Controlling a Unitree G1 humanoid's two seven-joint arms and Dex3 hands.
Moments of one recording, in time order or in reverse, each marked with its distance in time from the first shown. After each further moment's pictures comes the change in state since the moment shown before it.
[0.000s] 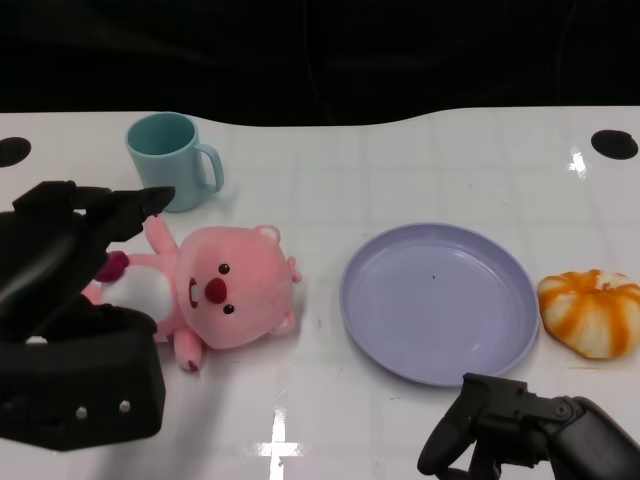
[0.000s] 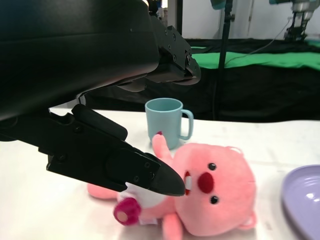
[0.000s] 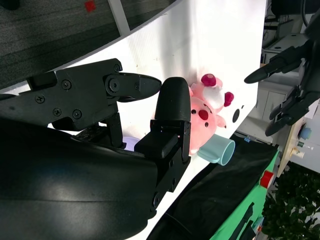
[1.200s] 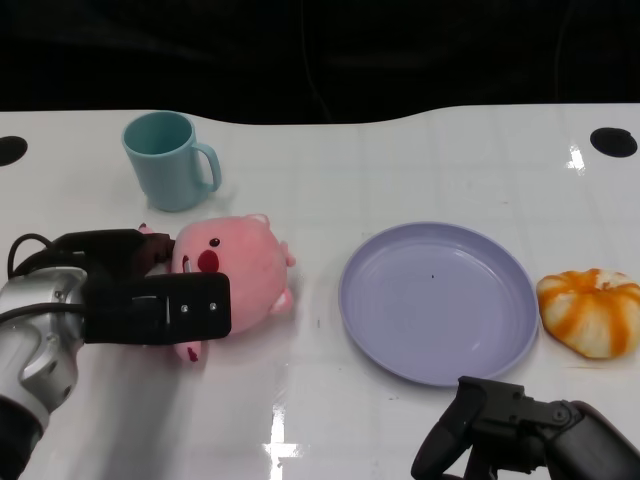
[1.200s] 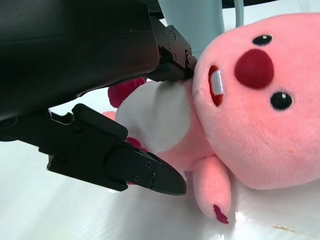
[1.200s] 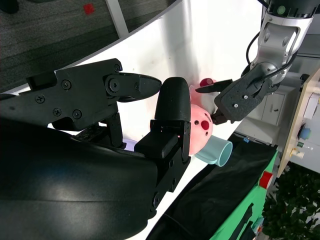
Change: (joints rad) left arm -0.484 -0.177 -0.364 0.887 0.140 0.086 0.008; right arm 0.022 0.000 0.026 -0.073 -0.017 0.059 -0.011
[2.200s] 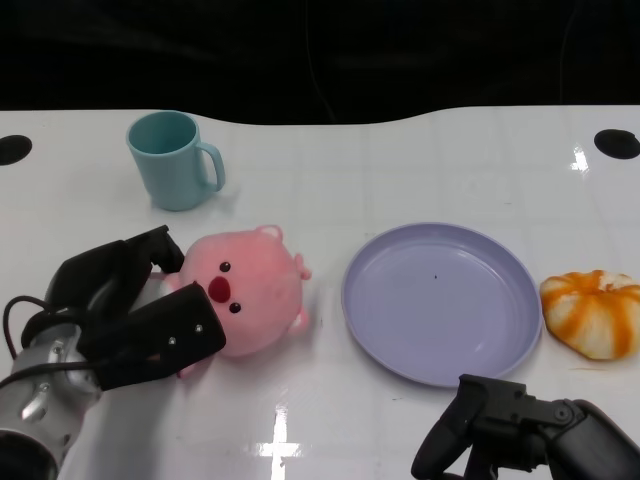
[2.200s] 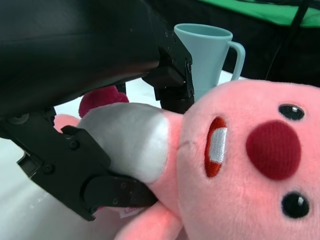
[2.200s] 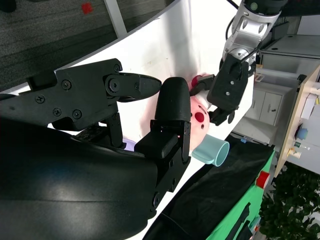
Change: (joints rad) left arm 0.090 -0.103 0.118 0.181 -0.270 -0.291 0.514; right arm -0.003 0.000 0.000 -0.015 -0.001 0.003 -0.001
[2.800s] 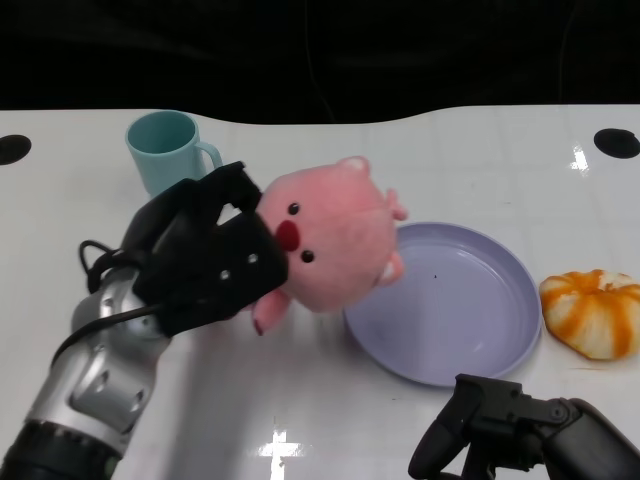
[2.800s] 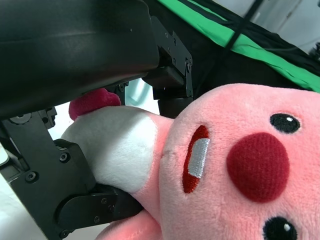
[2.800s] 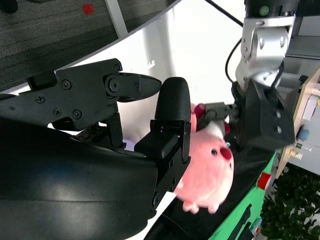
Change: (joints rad) left arm 0.009 -0.128 0.005 -0.537 -0.068 0.366 -0.270; right arm -0.010 -0.001 0.011 0.004 -0.008 0.013 0.000
